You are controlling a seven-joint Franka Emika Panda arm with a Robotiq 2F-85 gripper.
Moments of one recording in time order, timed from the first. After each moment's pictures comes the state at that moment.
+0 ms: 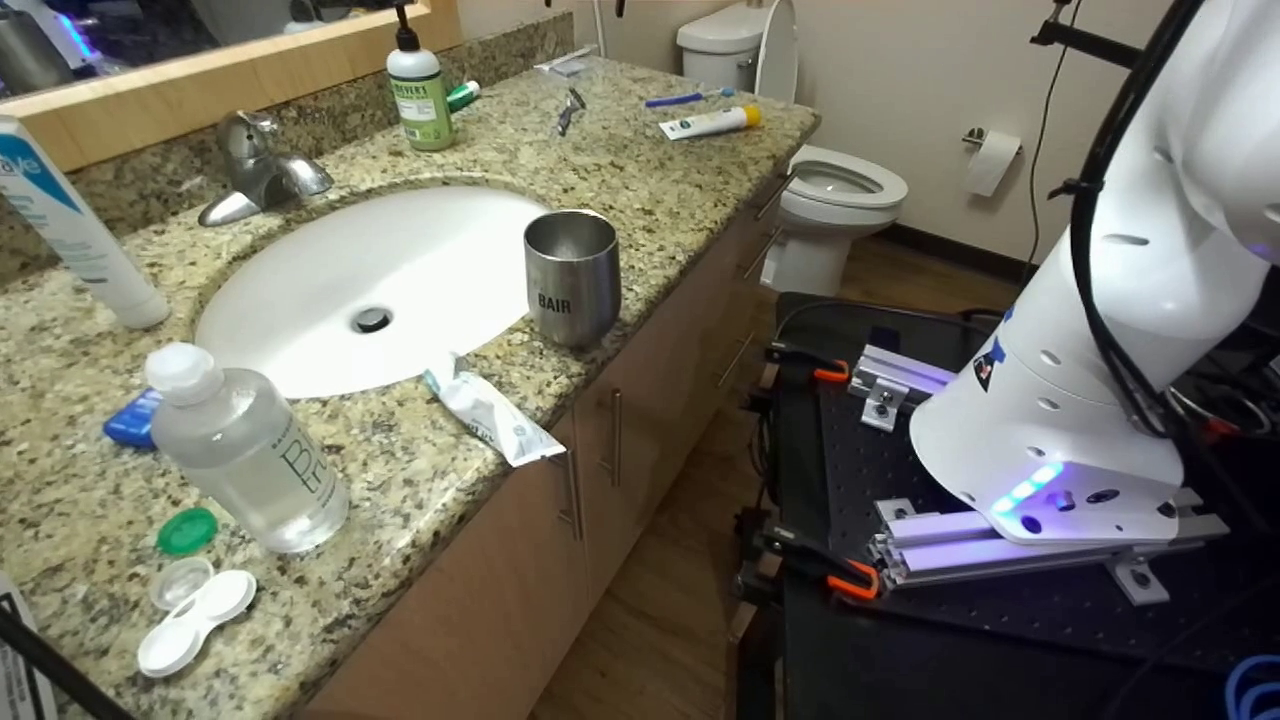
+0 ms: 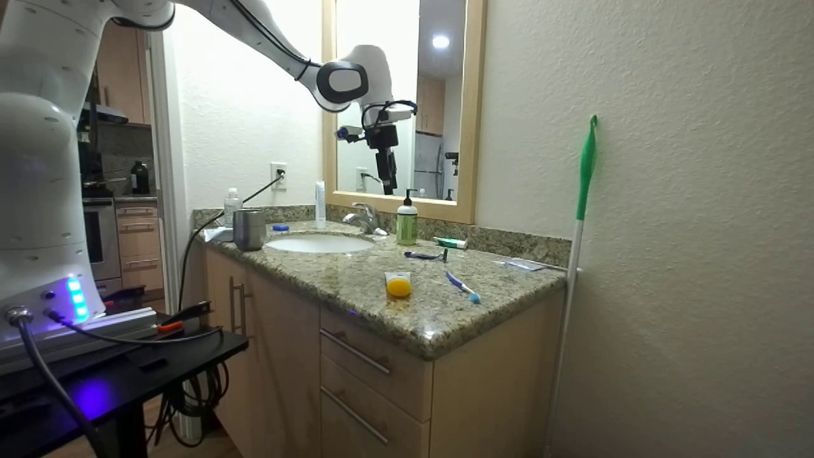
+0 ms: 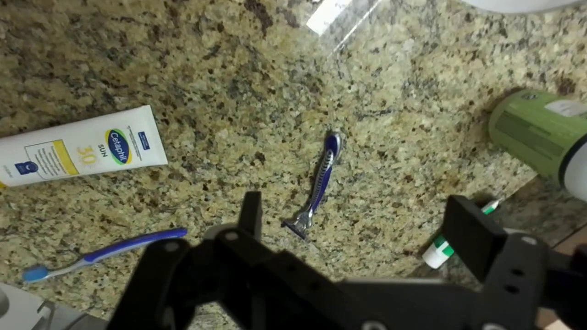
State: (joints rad) arm -0.35 0.27 -0.41 -1.88 0.18 2.35 0.37
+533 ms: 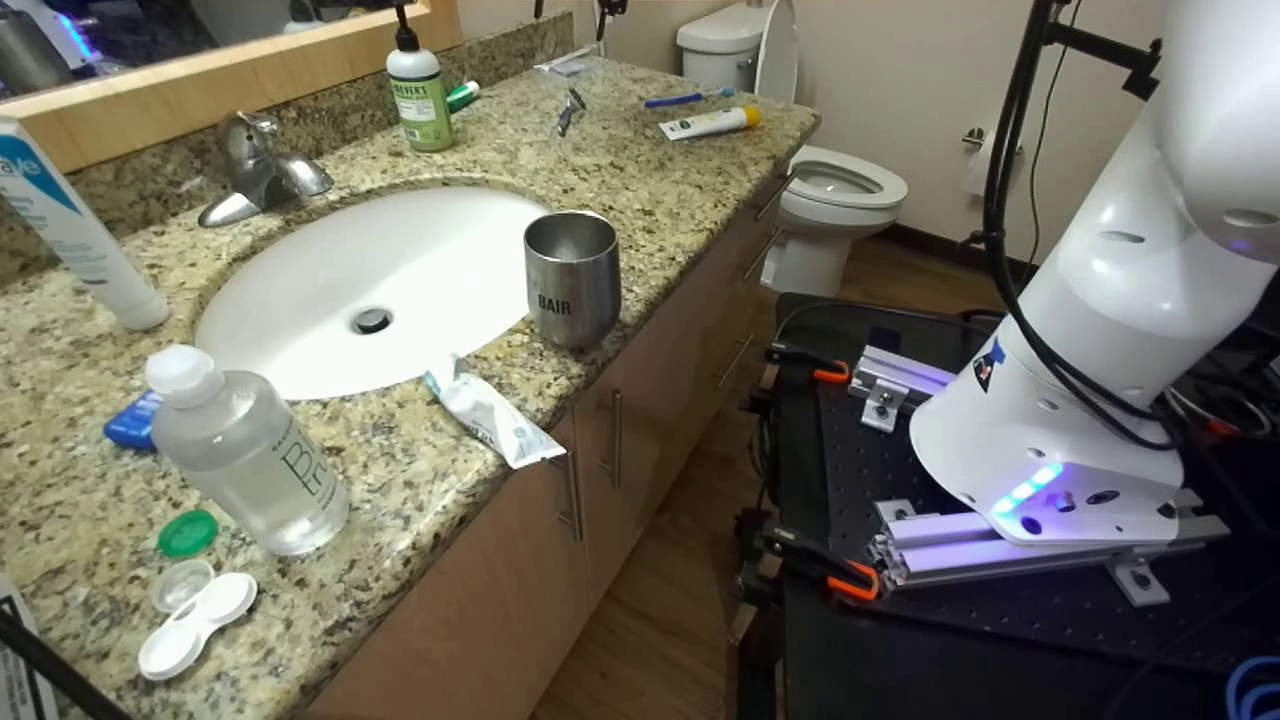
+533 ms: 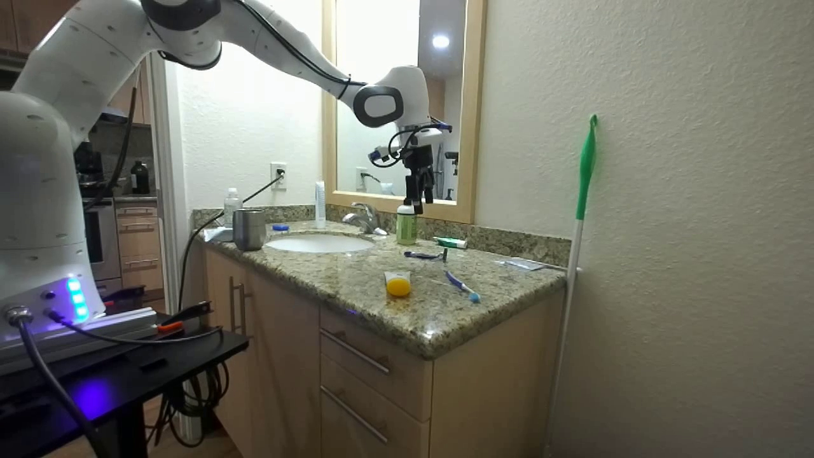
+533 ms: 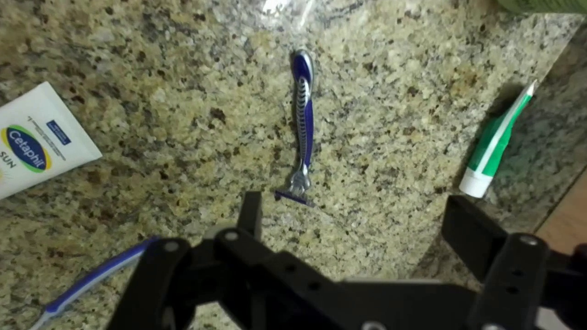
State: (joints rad) arm -0.48 0.57 -0.38 -1.56 0.41 2.30 0.46
